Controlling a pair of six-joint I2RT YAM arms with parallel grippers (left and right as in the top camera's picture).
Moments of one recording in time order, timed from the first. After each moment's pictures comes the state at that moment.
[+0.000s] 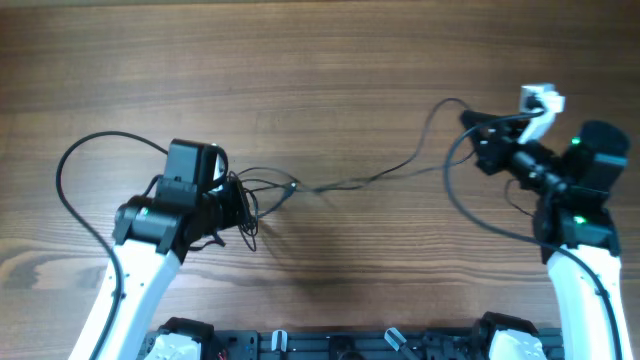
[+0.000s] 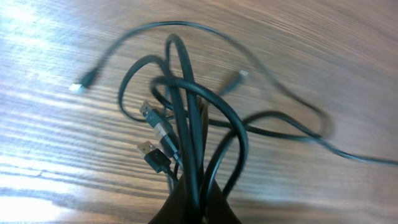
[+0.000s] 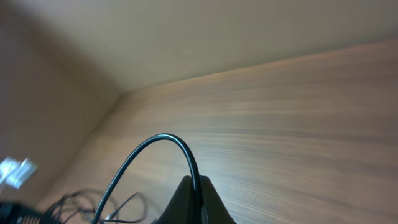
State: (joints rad) left arm -0.22 1.11 0.90 -0.96 0.11 -0.53; right arm -0.24 1.07 0.71 -0.04 -0.83 0.31
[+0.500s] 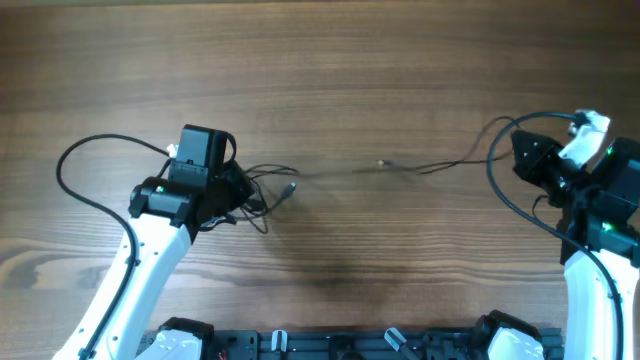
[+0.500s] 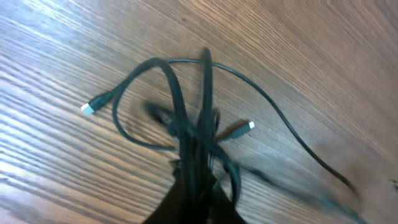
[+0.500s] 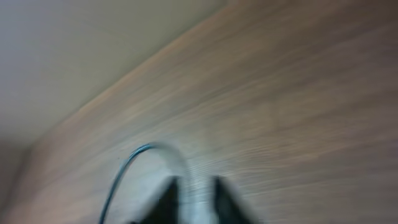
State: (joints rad) left arm -0.22 1.23 0.90 -0.82 0.03 -0.77; right arm -0.44 1.07 0.71 -0.28 -0.57 0.31
